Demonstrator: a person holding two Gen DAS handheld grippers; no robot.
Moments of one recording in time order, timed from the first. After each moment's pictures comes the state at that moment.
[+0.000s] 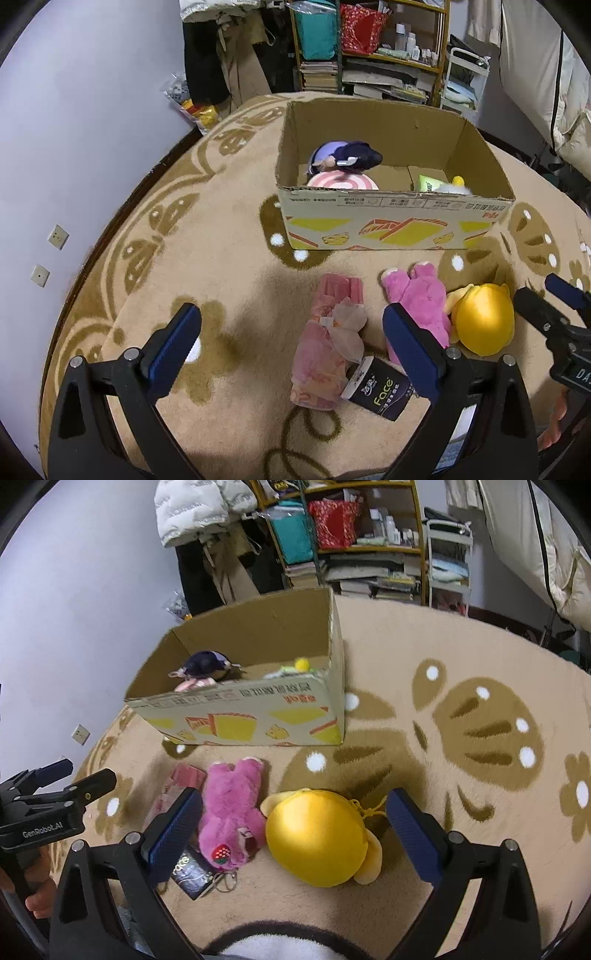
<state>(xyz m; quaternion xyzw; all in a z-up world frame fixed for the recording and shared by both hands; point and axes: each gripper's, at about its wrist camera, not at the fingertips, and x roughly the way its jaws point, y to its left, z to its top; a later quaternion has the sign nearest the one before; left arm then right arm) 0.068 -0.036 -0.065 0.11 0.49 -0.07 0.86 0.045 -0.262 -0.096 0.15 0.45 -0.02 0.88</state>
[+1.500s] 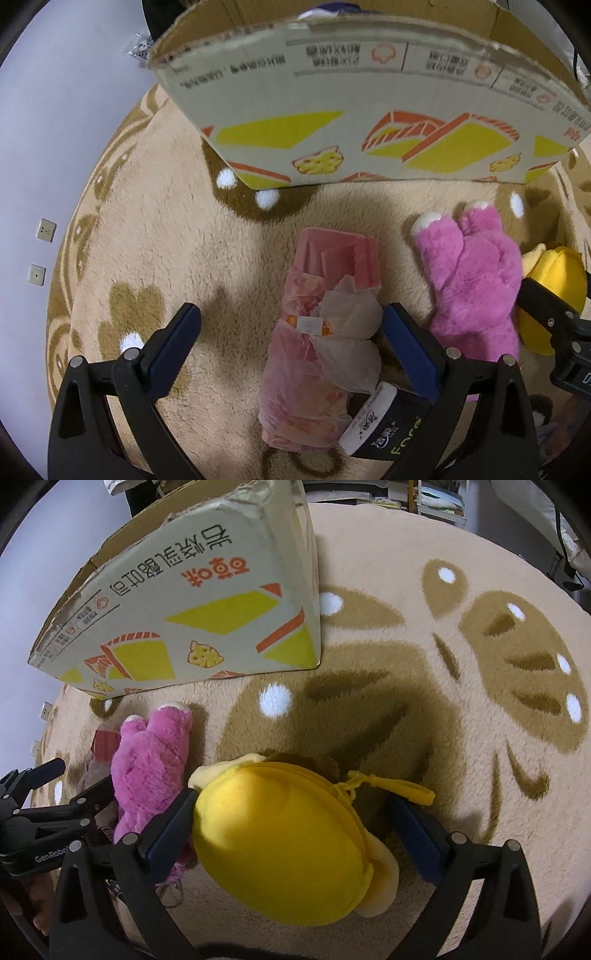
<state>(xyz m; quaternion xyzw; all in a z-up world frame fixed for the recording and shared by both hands) 0.117 -0.066 -0.174 0.17 0.59 -0.06 0.79 0.091 -0.266 -0.191 0.16 0.57 -0.05 0.80</state>
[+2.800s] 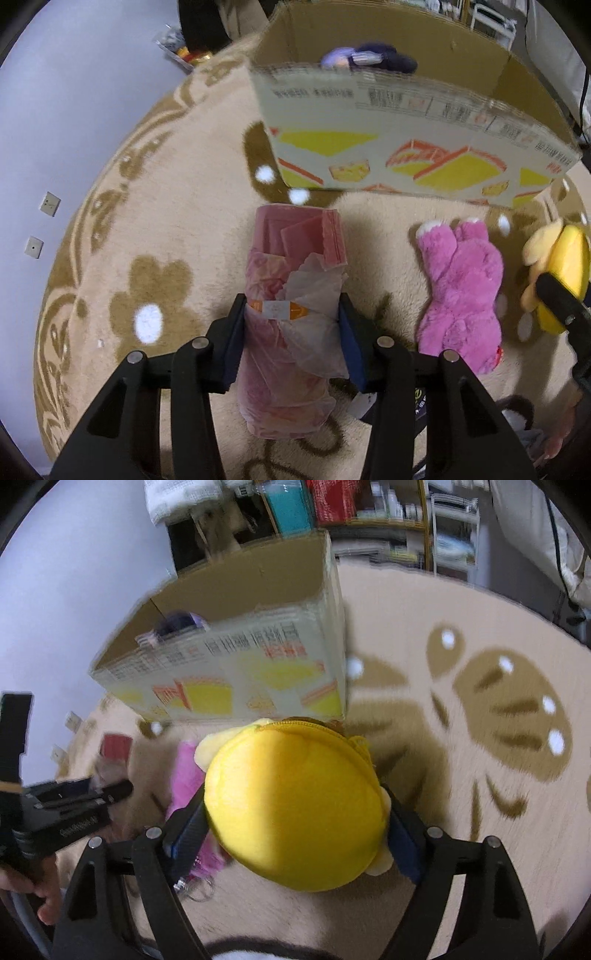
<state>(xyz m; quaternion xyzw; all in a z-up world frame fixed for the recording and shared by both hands) 0.086 -0.039 -0.136 0.11 0.56 -0.04 0.82 0.057 -0.235 -0.141 0.15 0.46 -0.01 0.87</state>
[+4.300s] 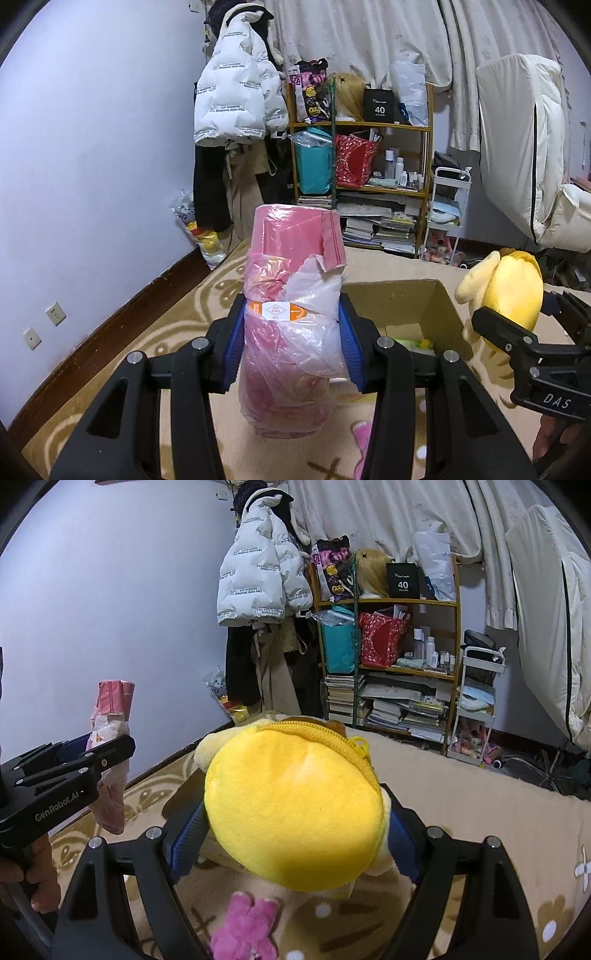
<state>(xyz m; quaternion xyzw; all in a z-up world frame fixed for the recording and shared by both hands) 0.091 -0.051 0.032 0.07 0.25 -0.10 0.96 0.084 -0.250 0.004 0.05 0.27 0.03 0.96</state>
